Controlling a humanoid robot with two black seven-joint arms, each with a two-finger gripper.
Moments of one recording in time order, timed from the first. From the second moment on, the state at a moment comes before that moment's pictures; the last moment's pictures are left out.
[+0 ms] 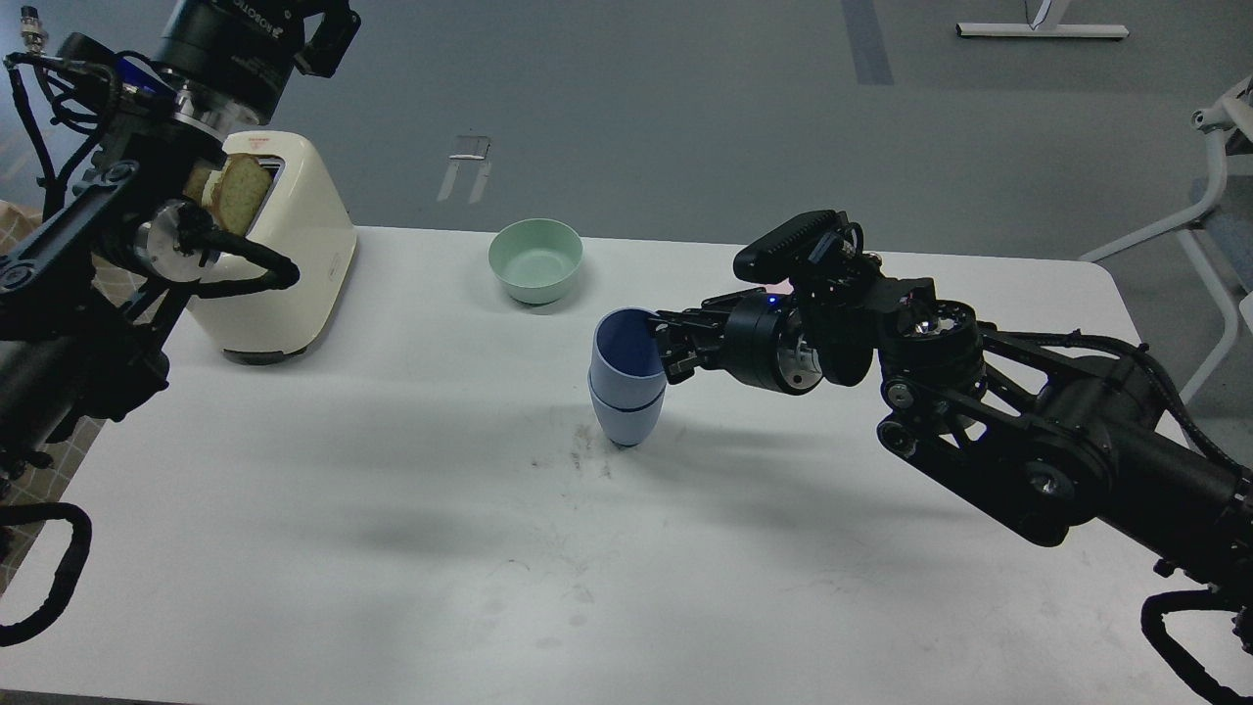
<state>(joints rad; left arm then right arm) -0.82 0.49 -0.98 -0.93 0.46 -0.29 -0.49 0.88 -0.22 0.53 1.29 -1.96 0.49 -0.05</state>
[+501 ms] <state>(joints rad) -0.82 0.49 -0.98 -0.93 0.46 -0.29 -0.49 0.88 -0.21 0.53 1.27 -1.96 0.49 -0.05</state>
